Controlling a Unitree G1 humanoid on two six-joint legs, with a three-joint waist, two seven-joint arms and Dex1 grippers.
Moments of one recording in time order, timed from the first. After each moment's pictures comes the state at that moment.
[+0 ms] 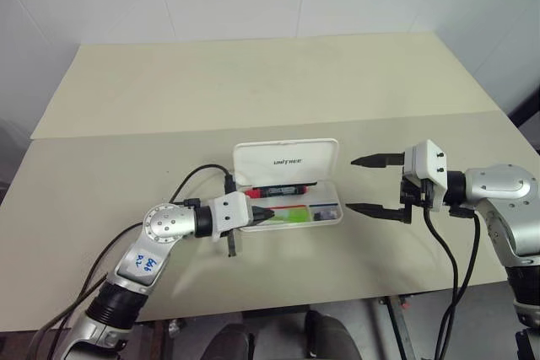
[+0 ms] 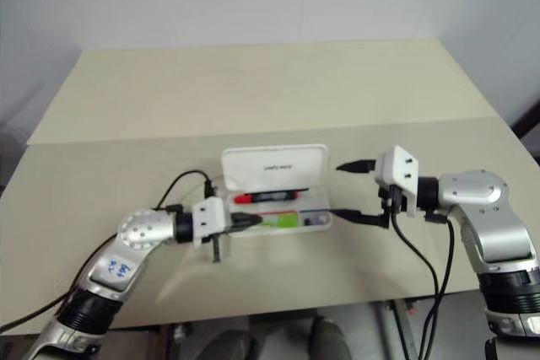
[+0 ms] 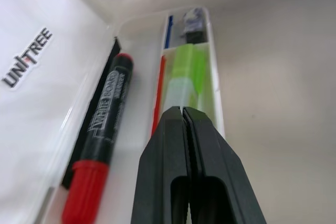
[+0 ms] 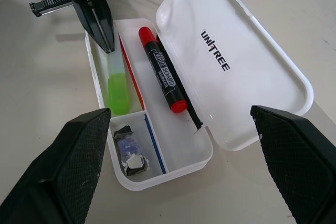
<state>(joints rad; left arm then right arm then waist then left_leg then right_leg) -0.29 0.53 -0.23 -0.13 -0.05 0.01 -0.86 -0.37 -0.83 -0.05 -0.11 0.40 0.20 1.23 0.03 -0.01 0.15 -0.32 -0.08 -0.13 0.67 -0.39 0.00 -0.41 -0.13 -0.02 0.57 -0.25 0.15</state>
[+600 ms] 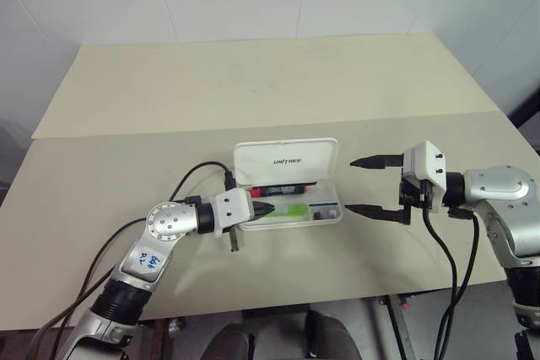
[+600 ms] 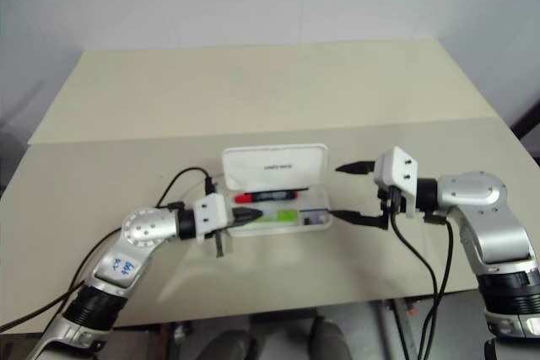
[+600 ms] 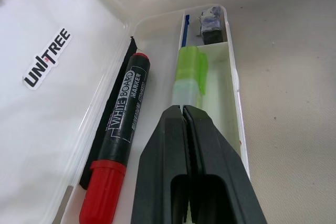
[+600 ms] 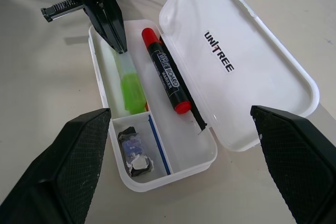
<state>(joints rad) -0.30 0.51 -0.23 -0.09 -0.05 0.00 -0.83 -0.36 -0.82 -0.05 -0.11 0.40 0.20 1.23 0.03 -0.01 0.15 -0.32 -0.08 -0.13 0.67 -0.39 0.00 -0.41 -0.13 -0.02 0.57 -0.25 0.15</state>
